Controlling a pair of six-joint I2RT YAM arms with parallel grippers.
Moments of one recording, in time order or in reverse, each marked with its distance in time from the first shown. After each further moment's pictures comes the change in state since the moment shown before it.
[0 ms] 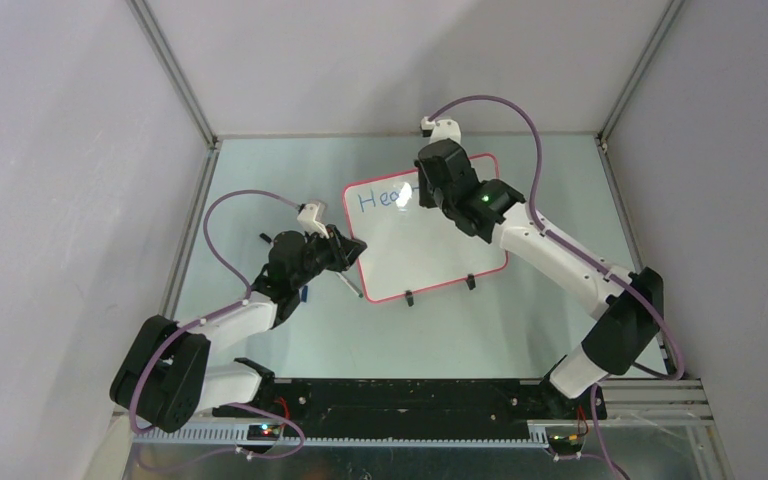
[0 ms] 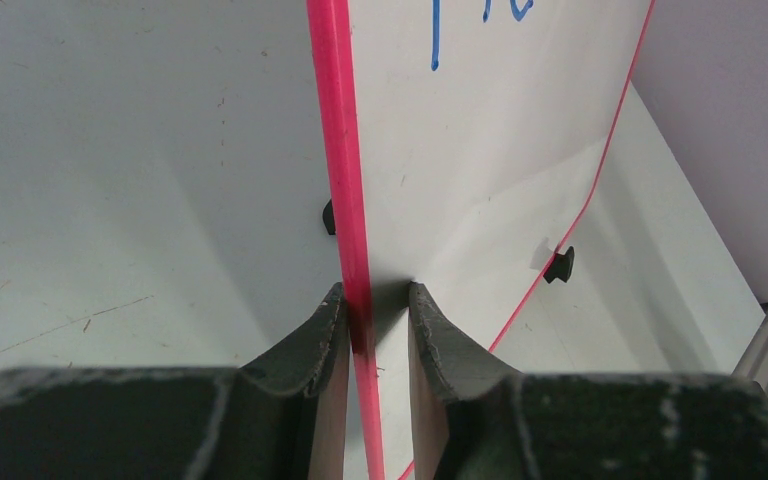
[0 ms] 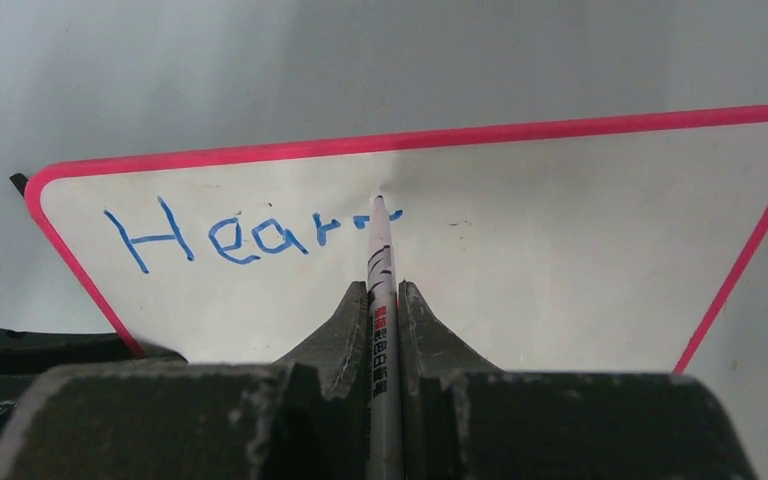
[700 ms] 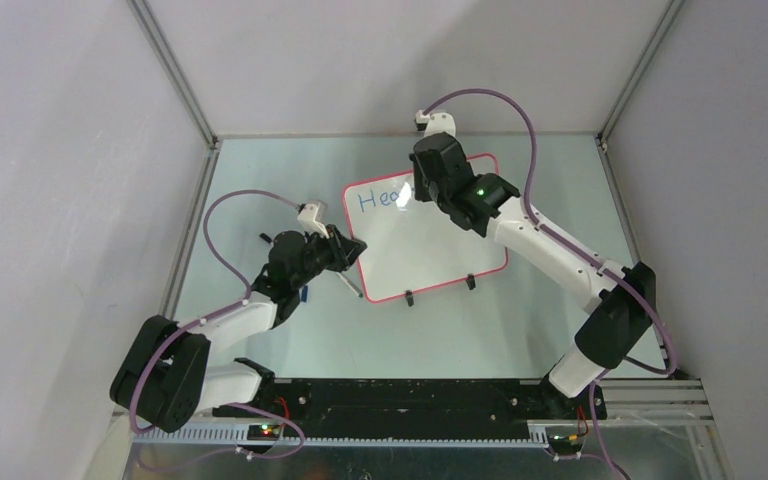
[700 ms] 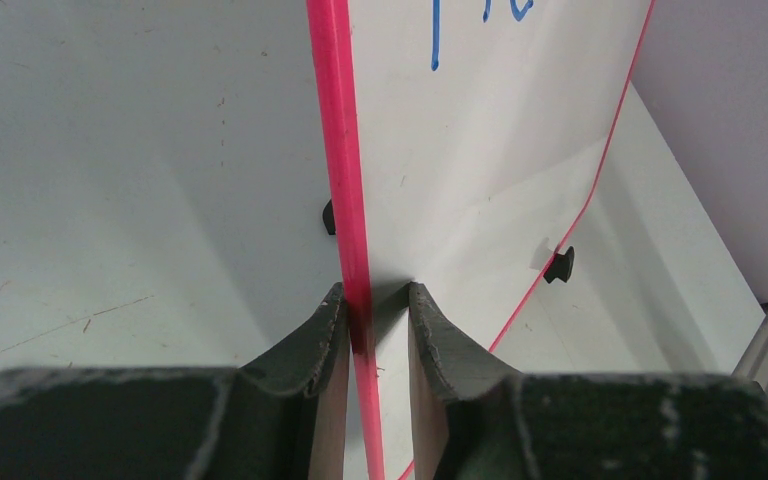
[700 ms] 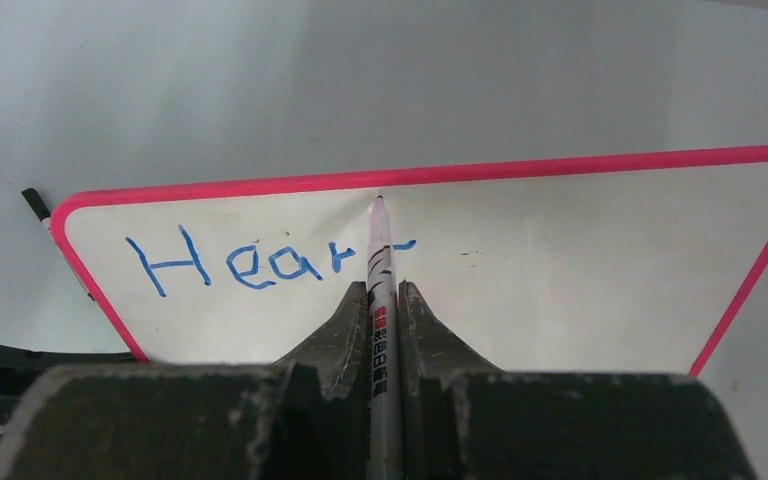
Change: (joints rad) left arm 0.000 0.000 0.000 0.000 0.000 0.000; right arm 0.000 0.045 0.068 -0.001 -0.001 -0.018
